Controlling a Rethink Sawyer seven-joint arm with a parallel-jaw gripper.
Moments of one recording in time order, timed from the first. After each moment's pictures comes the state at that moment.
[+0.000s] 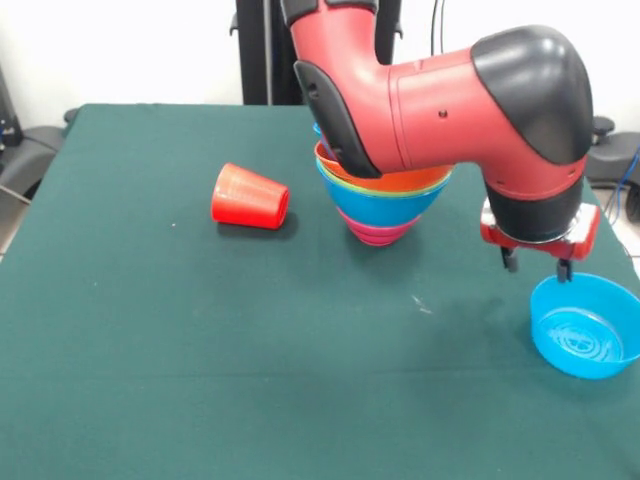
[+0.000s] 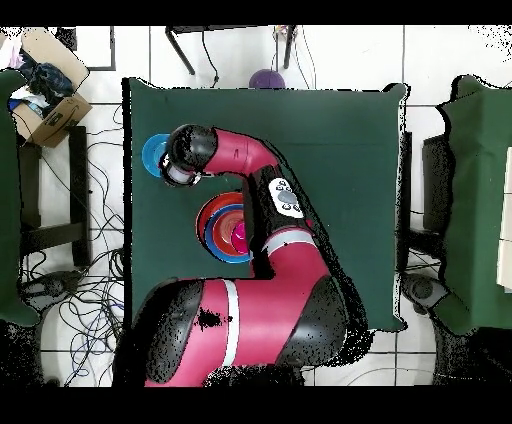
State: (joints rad) arm -0.19 -0.27 0.29 1.23 0.06 0.84 2.15
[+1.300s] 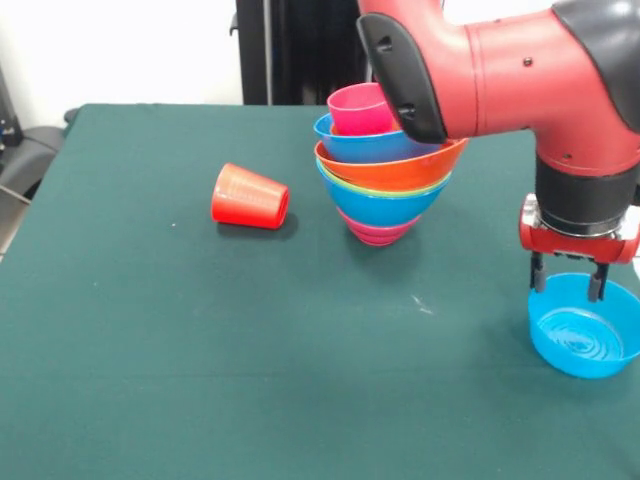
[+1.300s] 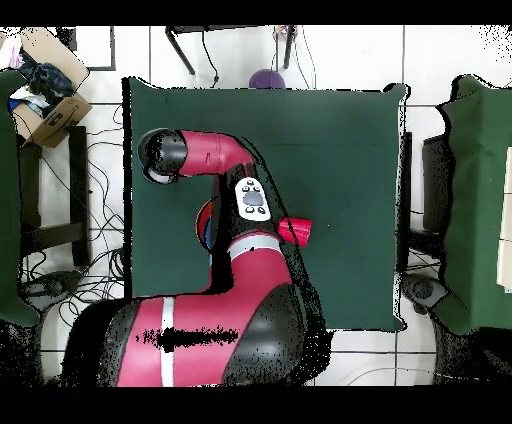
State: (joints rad) arm -0.05 -0.30 0.17 1.21 0.05 0.68 2.15
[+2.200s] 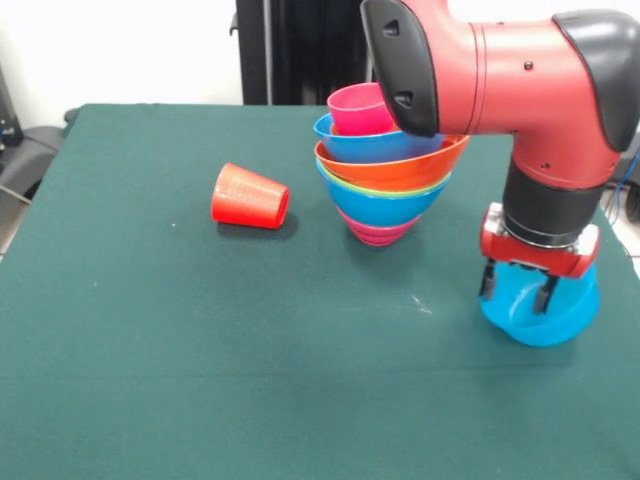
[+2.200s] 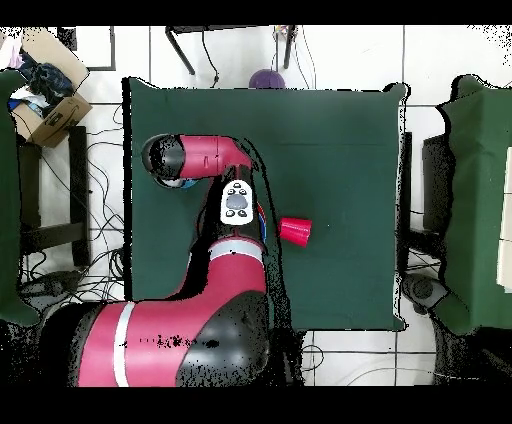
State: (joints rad) arm 0.05 -0.24 -0.03 1.14 0.05 0.68 2.15
